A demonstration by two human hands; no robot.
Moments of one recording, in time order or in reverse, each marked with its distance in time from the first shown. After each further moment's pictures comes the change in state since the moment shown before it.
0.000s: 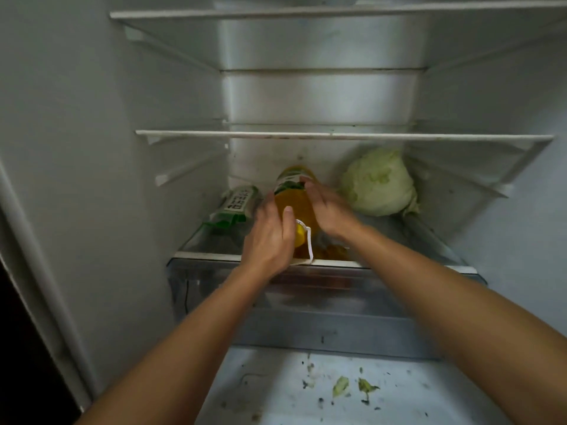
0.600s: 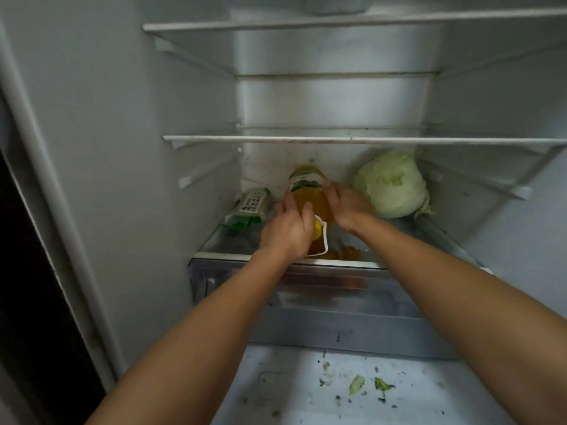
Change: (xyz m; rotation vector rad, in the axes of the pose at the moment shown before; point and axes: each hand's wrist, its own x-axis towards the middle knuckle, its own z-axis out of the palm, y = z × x) left_hand 0.028 -0.005 0.004 0.115 -0.121 -0.063; right_hand 0.019 0.007 -0.004 -0.232 0.042 0.178
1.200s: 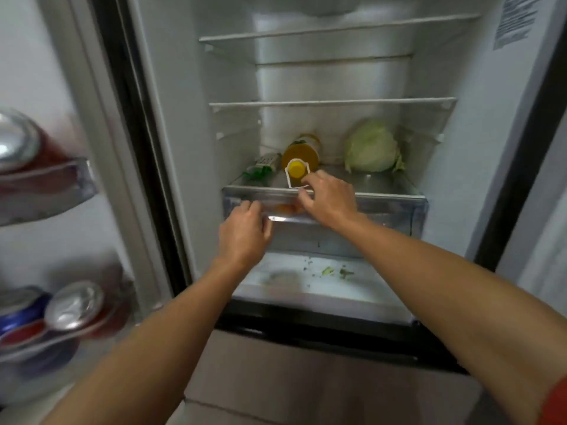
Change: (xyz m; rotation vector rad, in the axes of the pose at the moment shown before) left_hand -0.240 0.001 -0.067 0.347 0.347 0.119; right_hand -0.213 -0.037 -0.043 -0.187 0.185 -0.429
